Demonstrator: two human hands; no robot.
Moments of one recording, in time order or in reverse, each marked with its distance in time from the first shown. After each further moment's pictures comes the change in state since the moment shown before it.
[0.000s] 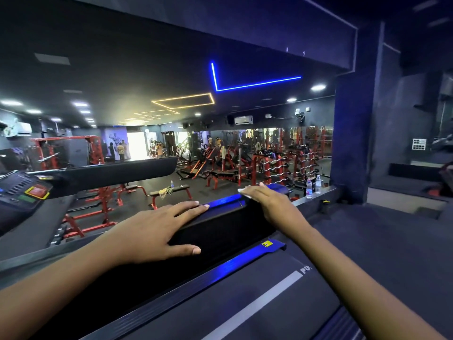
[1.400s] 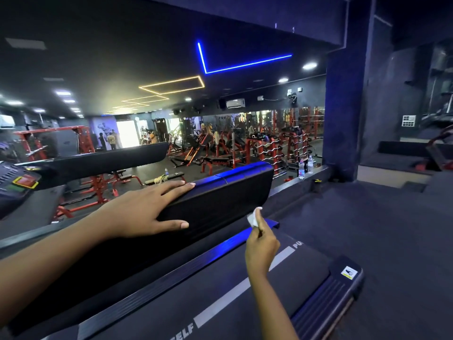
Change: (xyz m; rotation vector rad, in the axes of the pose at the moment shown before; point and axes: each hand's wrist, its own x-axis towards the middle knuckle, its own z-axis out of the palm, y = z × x) left_hand 0.002 -0.004 0.005 -0.005 0.021 -0.004; right_hand -0.081 -0.091 0.071 0.514 0.747 1.082
